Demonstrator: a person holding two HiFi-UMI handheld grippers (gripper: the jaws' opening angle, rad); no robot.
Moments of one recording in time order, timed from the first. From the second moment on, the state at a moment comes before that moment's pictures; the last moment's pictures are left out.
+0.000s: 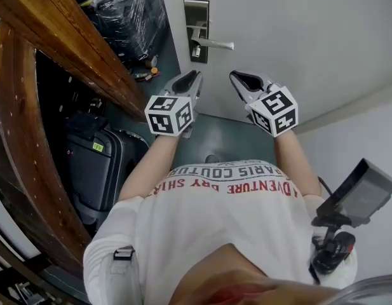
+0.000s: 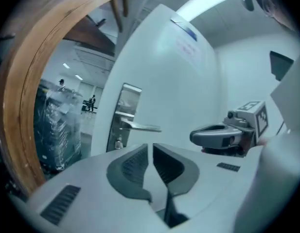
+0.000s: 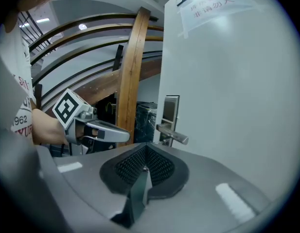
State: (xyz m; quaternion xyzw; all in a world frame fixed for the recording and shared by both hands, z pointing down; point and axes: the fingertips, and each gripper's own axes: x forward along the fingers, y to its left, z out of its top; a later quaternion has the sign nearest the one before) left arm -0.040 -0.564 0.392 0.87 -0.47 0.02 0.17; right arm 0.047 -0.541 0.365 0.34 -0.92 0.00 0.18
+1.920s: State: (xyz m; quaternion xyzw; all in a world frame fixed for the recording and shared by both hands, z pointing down) left arm 0.029 0.327 0.375 0.95 -0.28 0.09 0.09; right arm 0.048 0.339 0.378 0.30 -0.95 0.04 0.11
